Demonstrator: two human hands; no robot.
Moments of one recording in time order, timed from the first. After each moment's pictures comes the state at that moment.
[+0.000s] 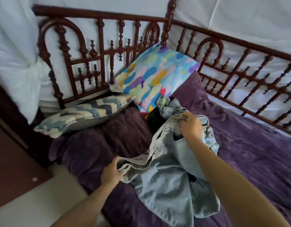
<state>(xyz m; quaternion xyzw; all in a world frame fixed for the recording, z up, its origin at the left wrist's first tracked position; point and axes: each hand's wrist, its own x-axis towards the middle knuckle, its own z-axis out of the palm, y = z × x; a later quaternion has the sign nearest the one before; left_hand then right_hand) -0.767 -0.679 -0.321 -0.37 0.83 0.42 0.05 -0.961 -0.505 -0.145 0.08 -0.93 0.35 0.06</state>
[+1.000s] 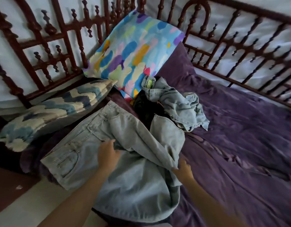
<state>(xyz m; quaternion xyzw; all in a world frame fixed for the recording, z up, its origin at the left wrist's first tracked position) -0.840 -0.697 -0.312 -0.28 0.90 0.32 0.02 -0.892 -0.419 -0.315 -0.13 -0.91 0.26 -0.30</state>
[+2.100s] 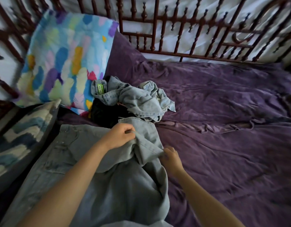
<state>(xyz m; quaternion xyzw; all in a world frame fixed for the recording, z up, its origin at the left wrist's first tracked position) -0.978 -0.606 -0.208 0.15 0.87 0.44 0.19 -0.906 -0.386 -0.321 -0.09 -0.93 0.33 -0.09</state>
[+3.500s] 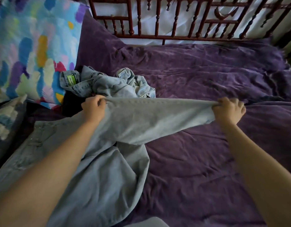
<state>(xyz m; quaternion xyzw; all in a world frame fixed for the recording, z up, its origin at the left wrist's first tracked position) -1.028 -0.518 -0.240 -0.07 0.94 0.32 -0.06 -0.953 -0.115 -0.233 -0.35 -0.92 0.12 0.13</state>
